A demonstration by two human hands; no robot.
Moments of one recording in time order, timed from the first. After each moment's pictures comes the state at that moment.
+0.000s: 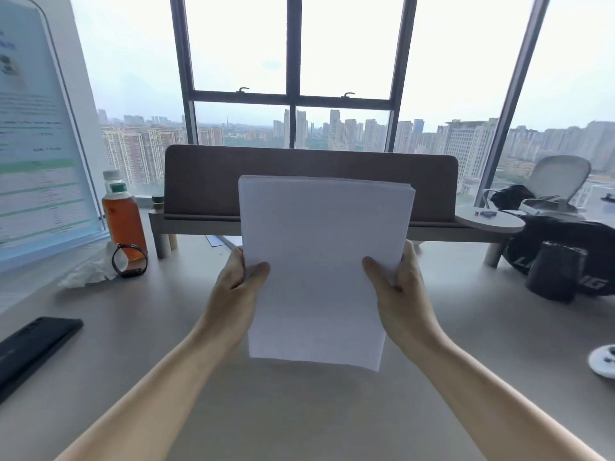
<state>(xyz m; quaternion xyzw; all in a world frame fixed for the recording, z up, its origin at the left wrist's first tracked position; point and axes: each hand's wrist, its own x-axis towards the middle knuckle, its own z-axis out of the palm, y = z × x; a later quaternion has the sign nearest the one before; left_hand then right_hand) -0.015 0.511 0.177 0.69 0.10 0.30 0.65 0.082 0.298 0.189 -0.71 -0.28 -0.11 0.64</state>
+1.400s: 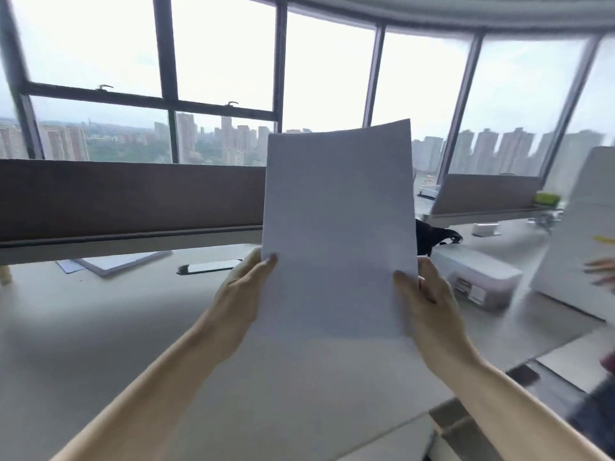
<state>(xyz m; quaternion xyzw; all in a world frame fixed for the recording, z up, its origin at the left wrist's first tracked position) -0.022 0.322 0.243 0.63 -0.07 0.10 0.77 -0.016 0.076 0.238 -0.70 -0.09 -0.18 0.68</state>
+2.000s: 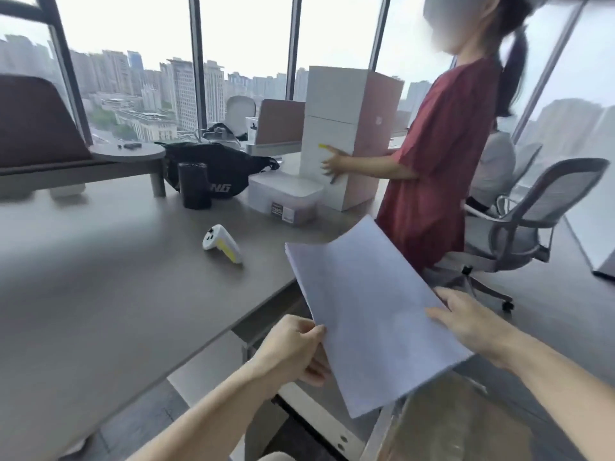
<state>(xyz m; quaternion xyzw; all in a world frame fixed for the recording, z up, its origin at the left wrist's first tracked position) -0.055 -0.025 0.106 0.74 -0.15 -0.30 0.58 -0.164 -0.286 0.166 -0.88 0.26 -0.02 0.41</state>
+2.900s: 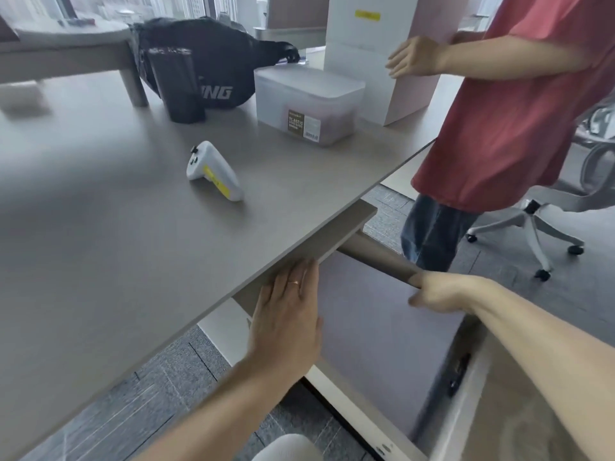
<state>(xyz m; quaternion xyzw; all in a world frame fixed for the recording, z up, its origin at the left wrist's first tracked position) 0.028 -0.049 -0.025 0.95 -0.29 0.04 0.11 0.009 -0.316 0.017 -0.91 0.24 0.30 0.13</state>
